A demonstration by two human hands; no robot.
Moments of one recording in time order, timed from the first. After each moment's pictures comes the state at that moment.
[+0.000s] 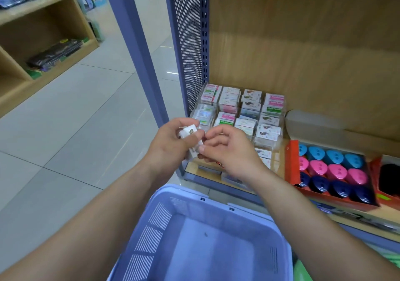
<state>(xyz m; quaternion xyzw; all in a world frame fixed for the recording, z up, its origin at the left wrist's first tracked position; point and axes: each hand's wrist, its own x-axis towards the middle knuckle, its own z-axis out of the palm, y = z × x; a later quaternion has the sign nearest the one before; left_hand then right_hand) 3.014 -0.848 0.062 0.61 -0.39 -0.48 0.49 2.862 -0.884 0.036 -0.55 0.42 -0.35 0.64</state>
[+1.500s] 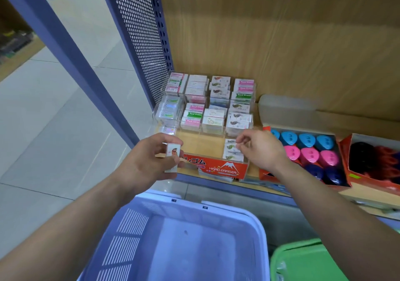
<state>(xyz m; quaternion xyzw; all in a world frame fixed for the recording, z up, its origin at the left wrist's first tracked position) 2.992 -0.857 0.030 0.64 -0.44 -0.54 0.32 2.721 -0.962 -0.057 -0.77 0.59 -0.11 0.21</state>
